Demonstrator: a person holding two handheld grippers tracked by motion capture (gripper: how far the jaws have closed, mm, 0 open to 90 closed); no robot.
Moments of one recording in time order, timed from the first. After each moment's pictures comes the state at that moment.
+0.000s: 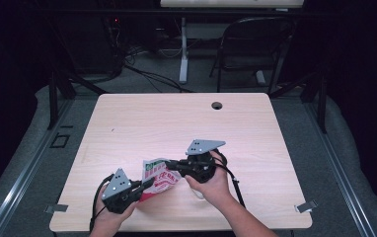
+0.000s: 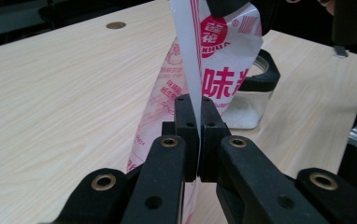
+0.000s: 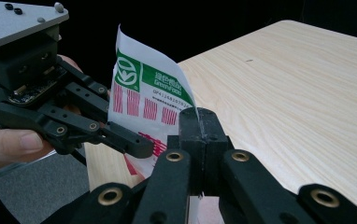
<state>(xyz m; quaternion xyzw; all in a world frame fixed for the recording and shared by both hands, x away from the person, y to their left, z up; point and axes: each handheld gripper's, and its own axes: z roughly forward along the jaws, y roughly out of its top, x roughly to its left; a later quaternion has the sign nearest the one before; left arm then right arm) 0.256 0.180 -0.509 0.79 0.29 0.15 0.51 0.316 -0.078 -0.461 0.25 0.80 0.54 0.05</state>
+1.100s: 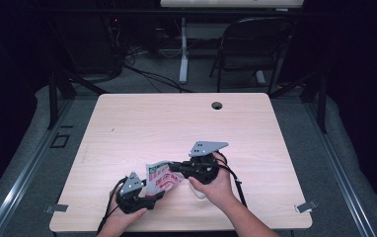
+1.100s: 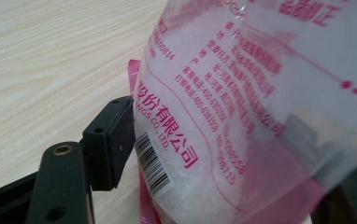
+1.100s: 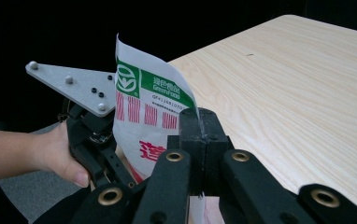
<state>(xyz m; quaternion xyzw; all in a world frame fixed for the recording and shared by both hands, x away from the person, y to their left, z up) 0.280 0.168 -0.576 0.81 0.34 0.12 0.46 0.315 -0.086 -0.467 0.25 0.81 0.54 0.04</state>
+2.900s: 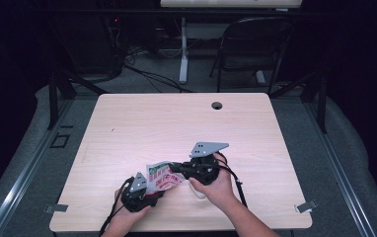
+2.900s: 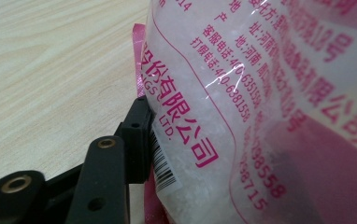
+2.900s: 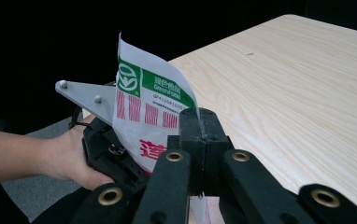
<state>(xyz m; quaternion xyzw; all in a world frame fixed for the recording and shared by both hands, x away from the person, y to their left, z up) 0.286 0.156 -0.587 0.84 0.35 0.13 0.40 0.314 -0.087 -0.468 0.24 0.81 0.54 0.04</state>
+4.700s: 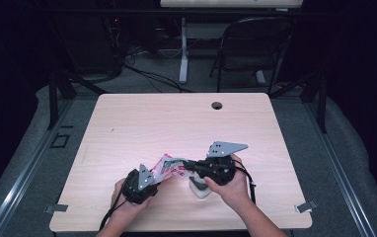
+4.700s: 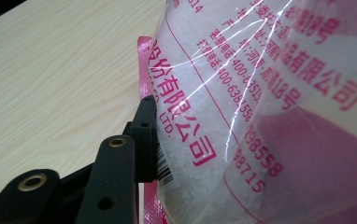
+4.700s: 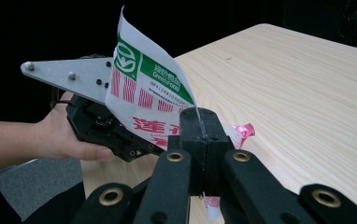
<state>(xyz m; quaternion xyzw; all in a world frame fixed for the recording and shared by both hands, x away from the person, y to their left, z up) 0.290 0.139 -0.549 0.84 0.32 0.26 0.34 0.307 -0.125 -0.460 0.26 0.79 0.55 0.07</state>
